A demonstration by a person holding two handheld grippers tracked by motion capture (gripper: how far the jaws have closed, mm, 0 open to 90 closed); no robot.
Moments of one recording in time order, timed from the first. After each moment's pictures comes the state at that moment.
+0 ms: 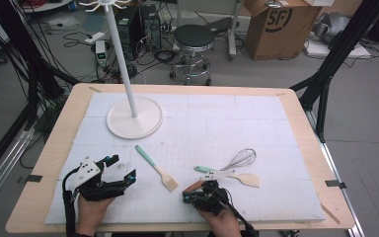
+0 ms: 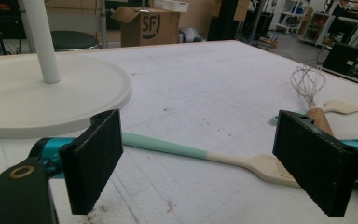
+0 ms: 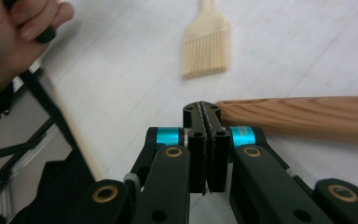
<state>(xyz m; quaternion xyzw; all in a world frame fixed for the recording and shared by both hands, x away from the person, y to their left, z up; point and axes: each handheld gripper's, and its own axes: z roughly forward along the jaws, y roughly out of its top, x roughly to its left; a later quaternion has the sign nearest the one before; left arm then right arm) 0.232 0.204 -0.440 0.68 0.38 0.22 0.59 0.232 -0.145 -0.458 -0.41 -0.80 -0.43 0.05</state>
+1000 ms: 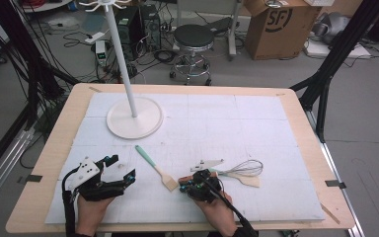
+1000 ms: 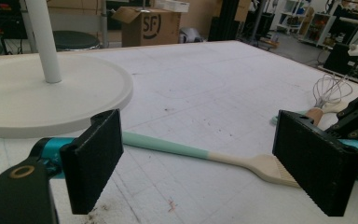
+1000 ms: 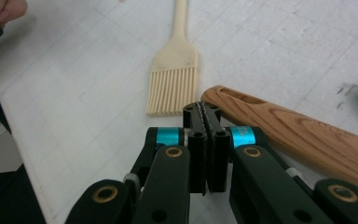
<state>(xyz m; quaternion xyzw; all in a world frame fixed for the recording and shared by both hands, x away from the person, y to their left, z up) 0.232 0.205 -0.440 0.68 0.38 0.22 0.59 0.258 -0.125 -0.453 -0.39 -0.83 -0.39 -0.01</state>
